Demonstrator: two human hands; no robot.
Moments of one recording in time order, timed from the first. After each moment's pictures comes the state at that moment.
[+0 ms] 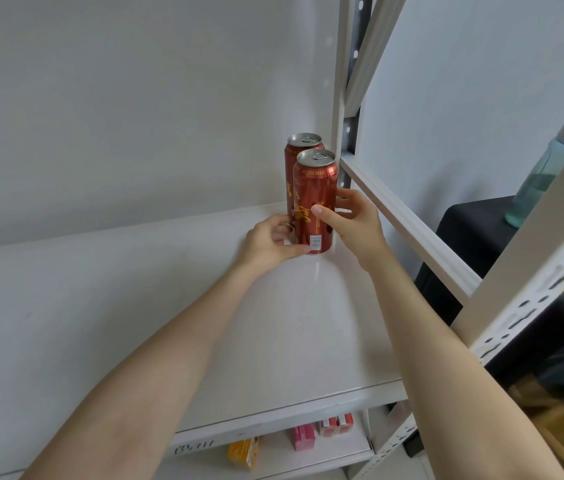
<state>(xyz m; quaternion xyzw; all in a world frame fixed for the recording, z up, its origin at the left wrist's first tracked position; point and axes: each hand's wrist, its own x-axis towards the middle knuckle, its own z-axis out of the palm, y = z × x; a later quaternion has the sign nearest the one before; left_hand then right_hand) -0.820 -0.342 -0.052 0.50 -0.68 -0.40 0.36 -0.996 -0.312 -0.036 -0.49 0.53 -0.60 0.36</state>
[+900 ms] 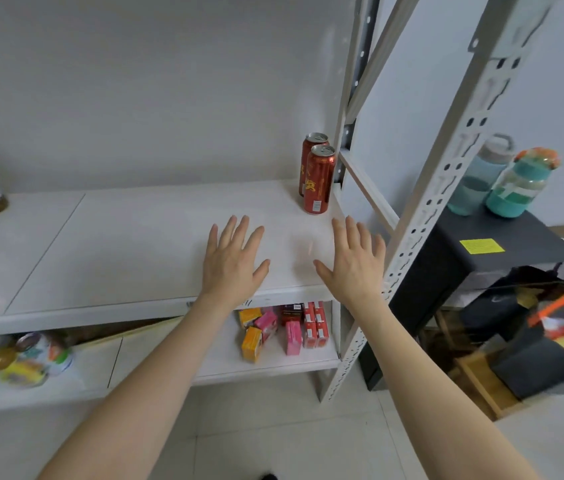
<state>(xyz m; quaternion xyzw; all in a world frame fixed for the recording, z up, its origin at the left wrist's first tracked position) -0.711 -0.095 0.010 0.57 -0.80 0.10 0.15 -0.931 -0.069 0.012 -0.66 0.73 -0.13 -0.10</state>
